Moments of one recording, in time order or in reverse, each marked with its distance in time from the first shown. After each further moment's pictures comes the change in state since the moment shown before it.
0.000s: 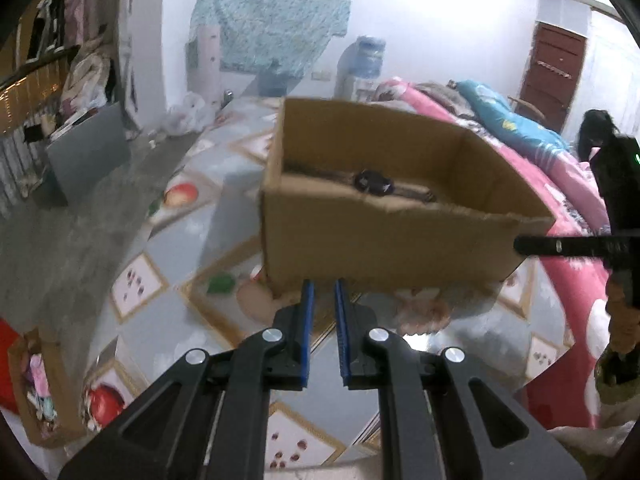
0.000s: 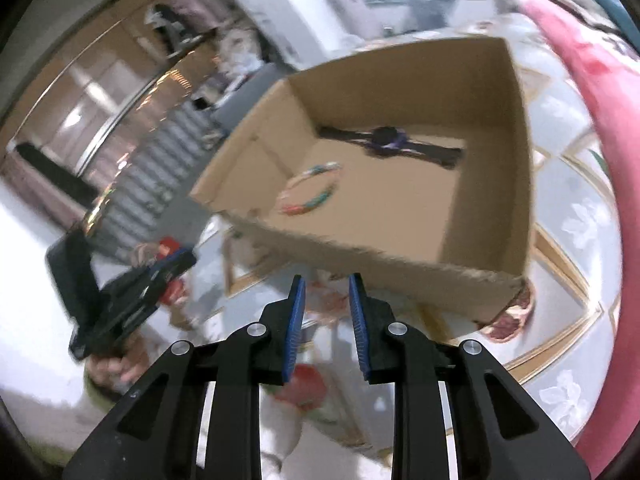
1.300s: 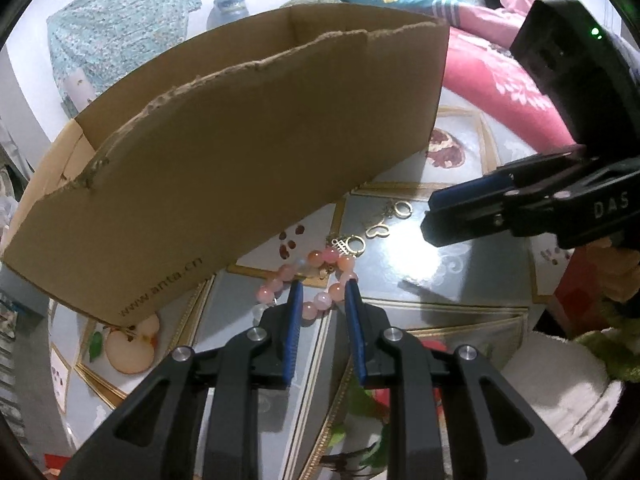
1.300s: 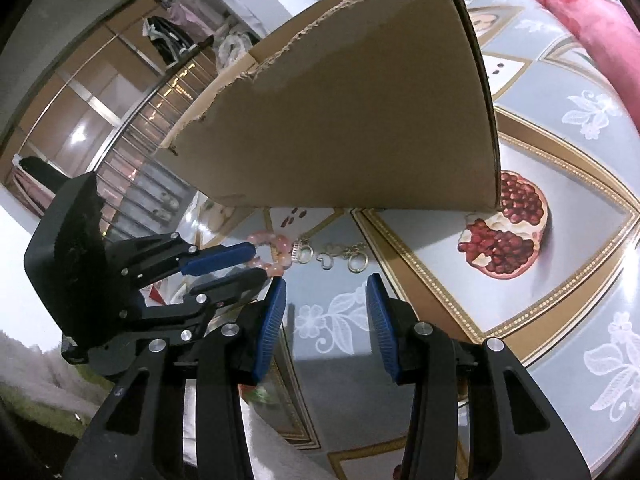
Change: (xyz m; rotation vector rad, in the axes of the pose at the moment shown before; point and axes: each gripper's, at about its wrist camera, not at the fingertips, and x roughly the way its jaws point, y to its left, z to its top) left arm 0.093 -0.122 -0.022 0.510 0.194 -0.116; right arm 0.020 -0.053 -0.067 0.022 -0.013 0.077
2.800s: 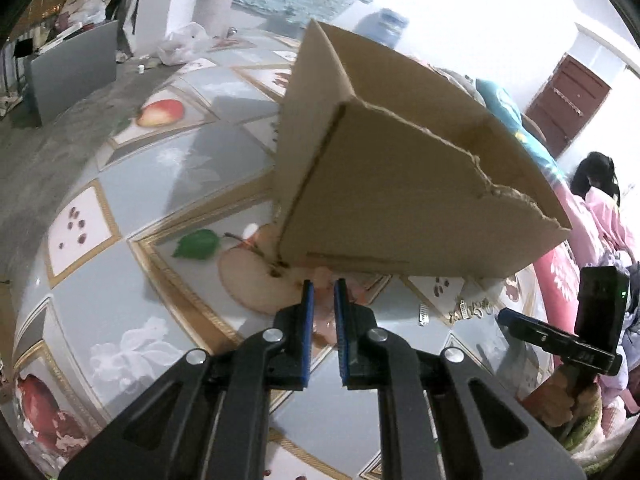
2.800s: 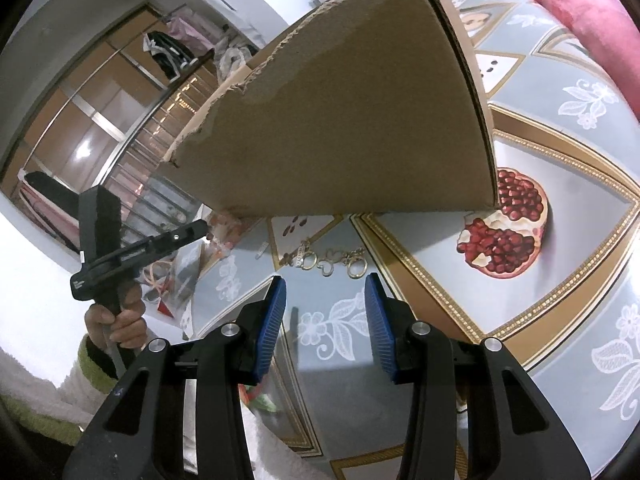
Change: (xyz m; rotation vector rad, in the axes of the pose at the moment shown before) left arm -0.037 0.139 -0.067 -0.699 -0.104 -0.081; right arm -0.007 -0.003 -0.003 0.040 -0.038 0.017
